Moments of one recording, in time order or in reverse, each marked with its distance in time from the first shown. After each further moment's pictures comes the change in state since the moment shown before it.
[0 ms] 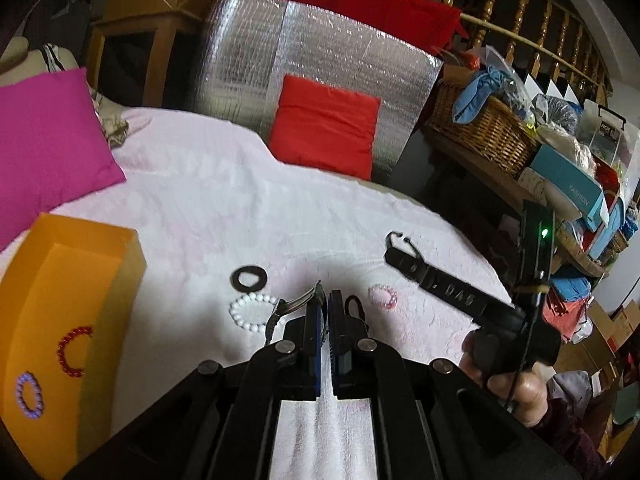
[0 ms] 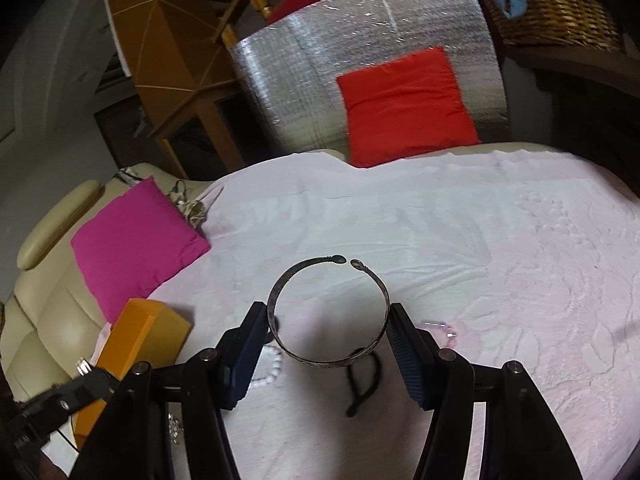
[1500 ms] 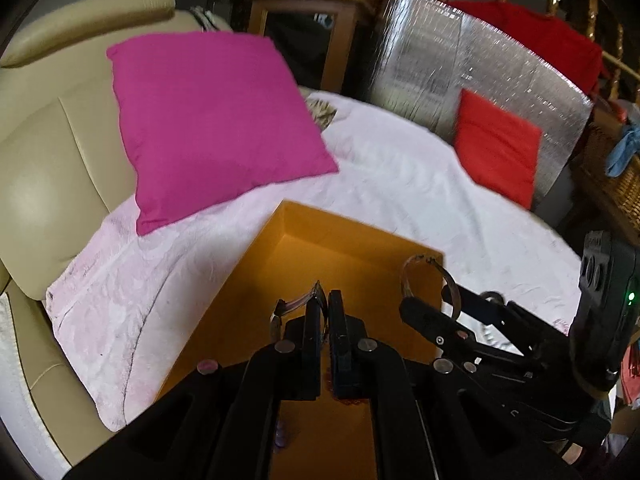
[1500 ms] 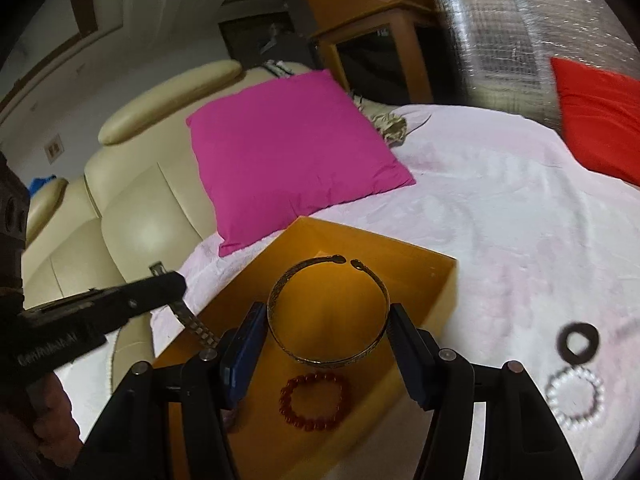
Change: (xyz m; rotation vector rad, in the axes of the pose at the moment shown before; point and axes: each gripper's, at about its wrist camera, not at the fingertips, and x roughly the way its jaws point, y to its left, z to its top) left arm -0.045 0.240 0.018 -0.196 0.053 0.431; right arm 0.130 0.274 -0.063 -0.330 0.210 0.339
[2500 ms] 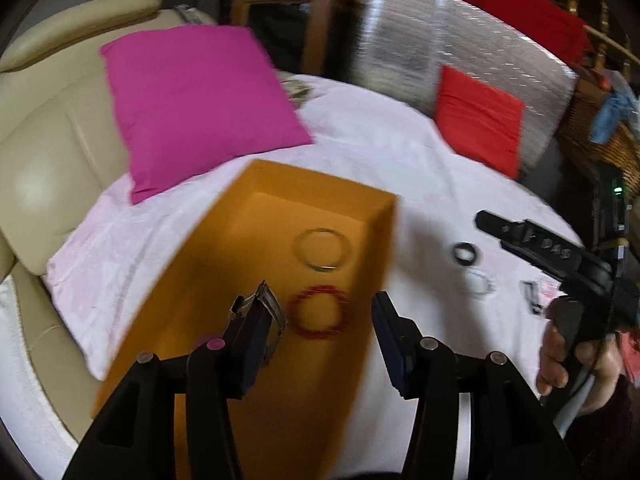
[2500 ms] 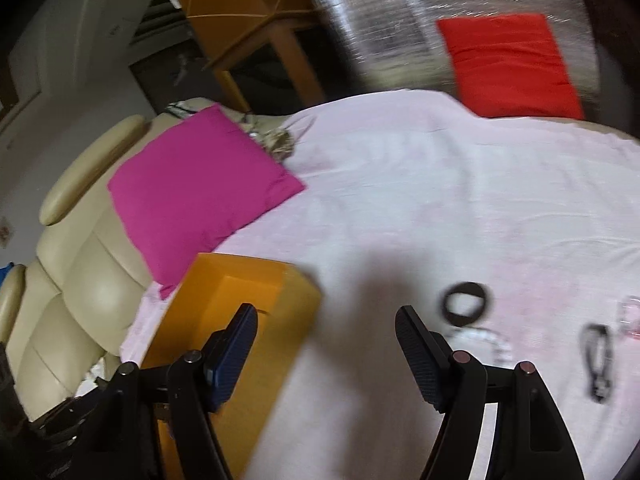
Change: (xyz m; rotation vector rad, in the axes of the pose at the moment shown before) left arm -0.039 -0.050 -0.054 0.052 0.033 -0.041; right arm -0.089 -0.103 -0.011 0.285 -0.040 -0.216
